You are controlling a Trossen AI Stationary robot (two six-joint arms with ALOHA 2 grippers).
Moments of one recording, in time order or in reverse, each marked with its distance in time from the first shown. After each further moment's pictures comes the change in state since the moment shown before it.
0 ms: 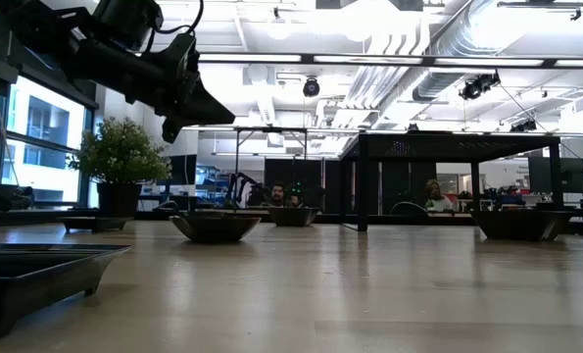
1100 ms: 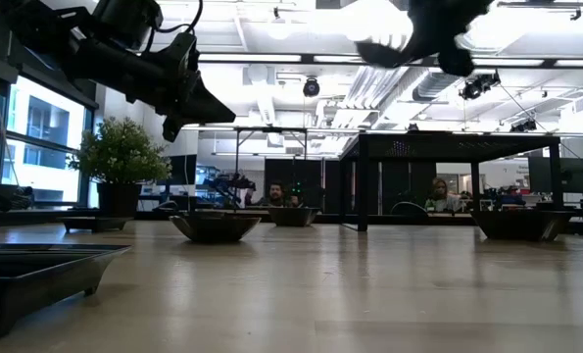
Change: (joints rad) left arm 0.000 0.000 0.000 0.009 -0.011 0.002; right arm -1.335 -0.357 0.454 -0.361 -0.004 -0.262
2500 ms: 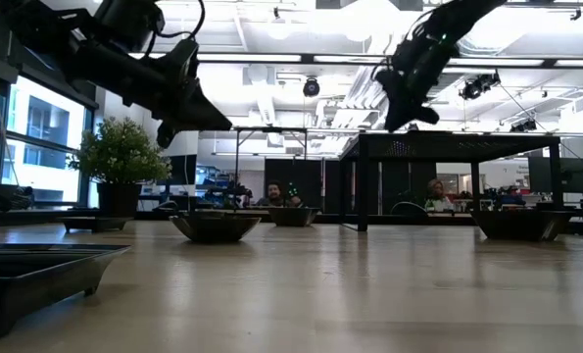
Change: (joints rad) left arm 0.000 0.000 0.000 -0.056 -0.027 -0.076; right arm -0.523 0.579 0.456 -0.185 -0.130 -0.558
